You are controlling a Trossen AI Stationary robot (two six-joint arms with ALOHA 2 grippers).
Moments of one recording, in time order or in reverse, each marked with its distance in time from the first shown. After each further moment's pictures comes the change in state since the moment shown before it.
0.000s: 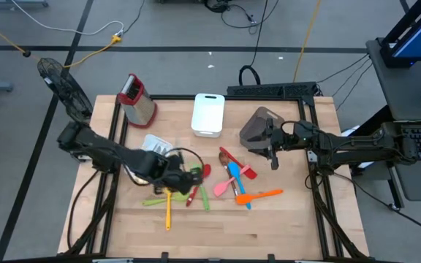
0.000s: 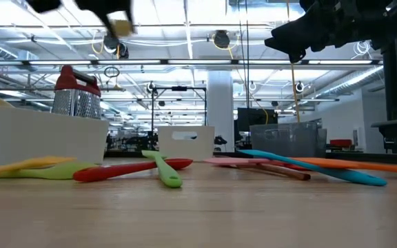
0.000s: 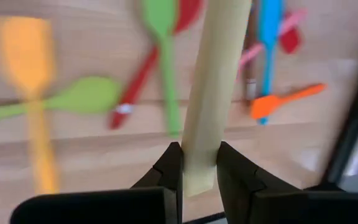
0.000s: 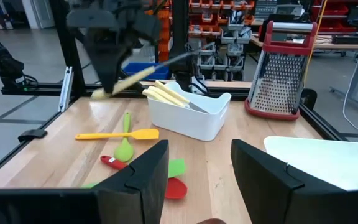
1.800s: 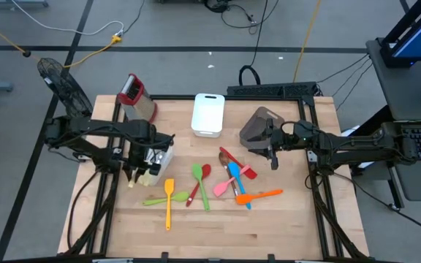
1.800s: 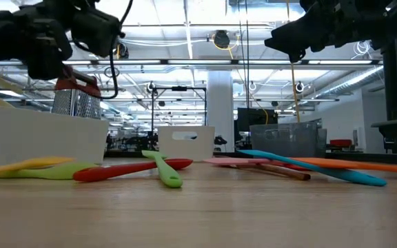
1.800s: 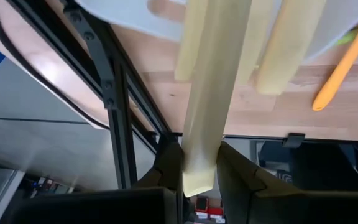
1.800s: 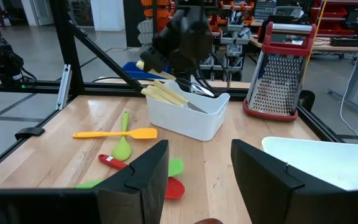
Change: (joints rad) left arm 0.482 -0.202 -0.443 -0.621 0.807 0.866; right arm 0.000 0.000 0.000 -0.001 0.005 -0.016
